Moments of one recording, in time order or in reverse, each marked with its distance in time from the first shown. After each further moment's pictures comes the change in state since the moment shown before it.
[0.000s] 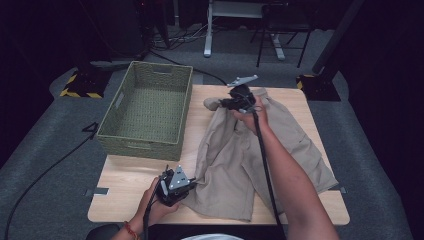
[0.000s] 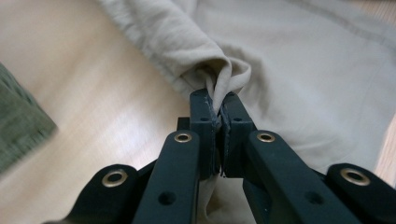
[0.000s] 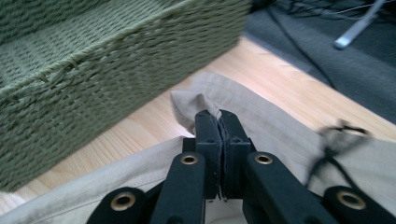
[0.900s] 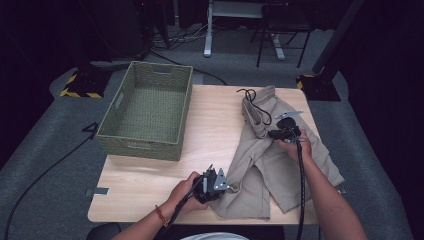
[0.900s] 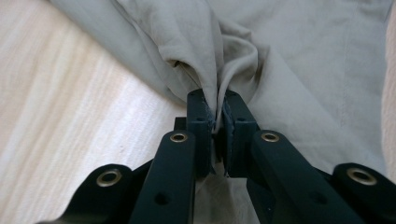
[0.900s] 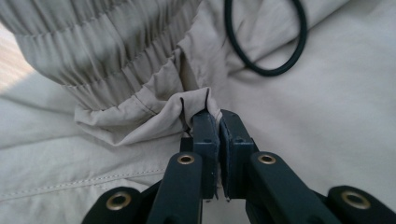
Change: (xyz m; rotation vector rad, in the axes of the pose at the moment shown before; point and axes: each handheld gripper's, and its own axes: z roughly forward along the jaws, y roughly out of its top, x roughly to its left) left arm -0.041 0.048 0.074 0.173 -0.140 0.252; right arm -0.082 -0.168 -0.037 0.208 -0.157 0.160
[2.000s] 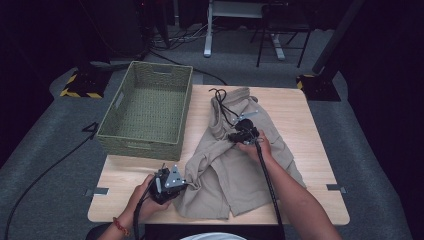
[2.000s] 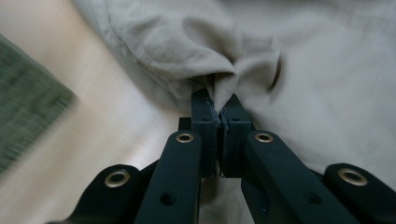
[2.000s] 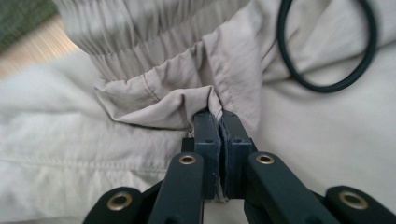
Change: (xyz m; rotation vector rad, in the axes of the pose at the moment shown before) left arm 0.032 -0.078 -0.086 -0.121 0.103 -0.215; right arm 0.113 0.053 0.043 -0.020 0.180 -0.058
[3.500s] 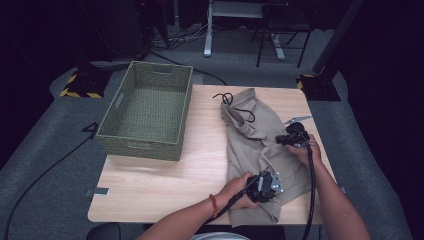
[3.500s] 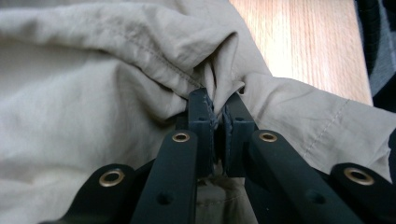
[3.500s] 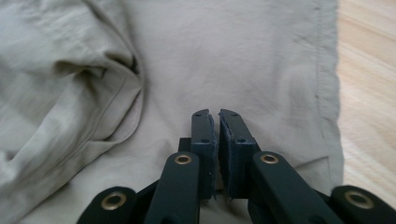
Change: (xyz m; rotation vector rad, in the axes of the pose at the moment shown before) left arm -0.118 0.142 0.181 0.108 -0.307 0.330; right arm -0.122 -0.086 -0.073 0.039 -0.132 0.071
